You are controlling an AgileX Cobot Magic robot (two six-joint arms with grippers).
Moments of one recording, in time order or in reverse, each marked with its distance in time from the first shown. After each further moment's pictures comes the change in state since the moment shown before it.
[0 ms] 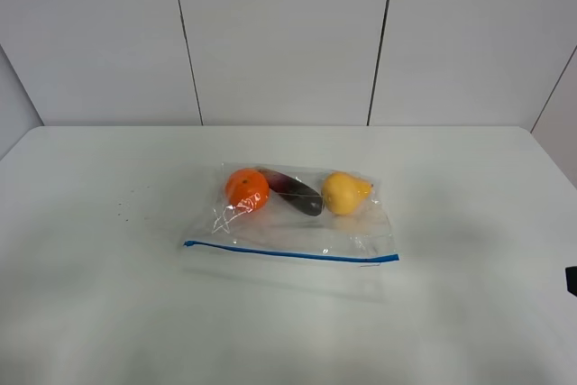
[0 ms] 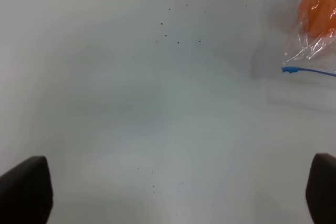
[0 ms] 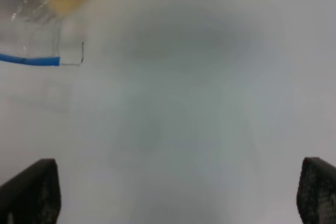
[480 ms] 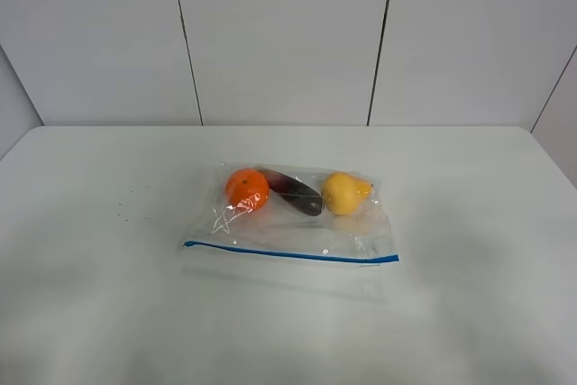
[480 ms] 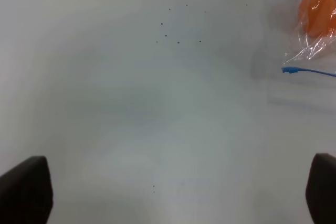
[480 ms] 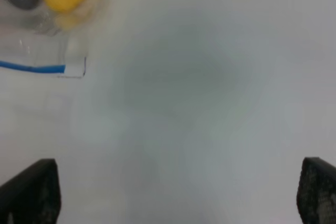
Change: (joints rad) left arm 0.000 0.000 0.000 0.001 0.000 0.000; right arm 0.000 -0.215 0.048 -0.006 0.035 -0.004
